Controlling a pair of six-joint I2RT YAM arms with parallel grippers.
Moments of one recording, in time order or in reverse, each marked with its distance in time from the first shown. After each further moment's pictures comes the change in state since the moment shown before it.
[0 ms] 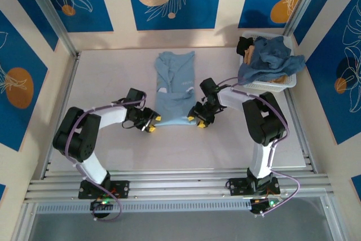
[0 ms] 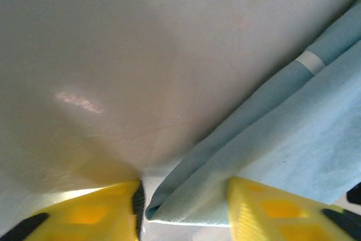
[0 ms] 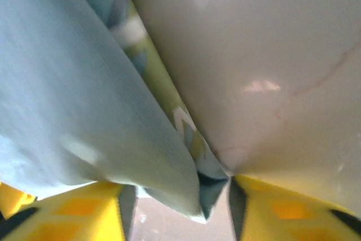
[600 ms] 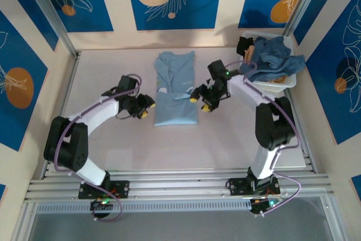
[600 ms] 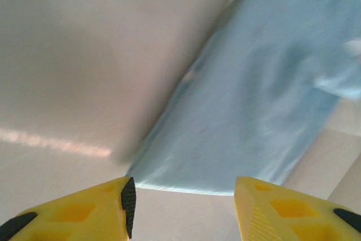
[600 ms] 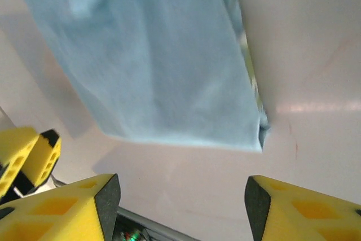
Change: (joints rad) left arm 0.028 -0.159 0.034 -0.140 -0.114 0.204; right arm -0.023 -0.174 0.039 -0.111 -0.008 -0.036
